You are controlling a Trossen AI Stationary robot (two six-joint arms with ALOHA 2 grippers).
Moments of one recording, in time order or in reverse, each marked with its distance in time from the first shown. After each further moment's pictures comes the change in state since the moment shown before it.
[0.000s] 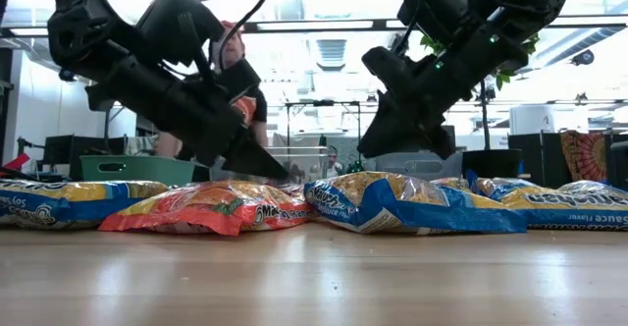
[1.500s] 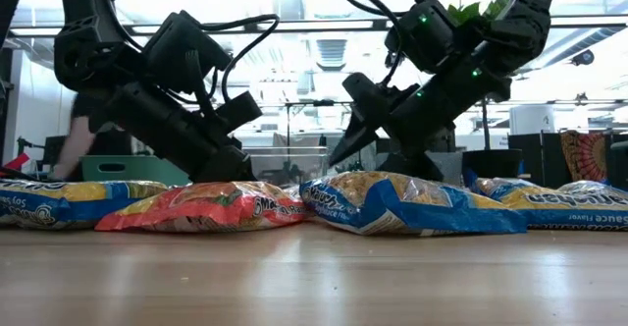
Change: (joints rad) left arm 0.010 0.105 0.001 0.009 -0.006 -0.031; right arm -0.016 0.181 0.000 0.235 -0.017 0.151
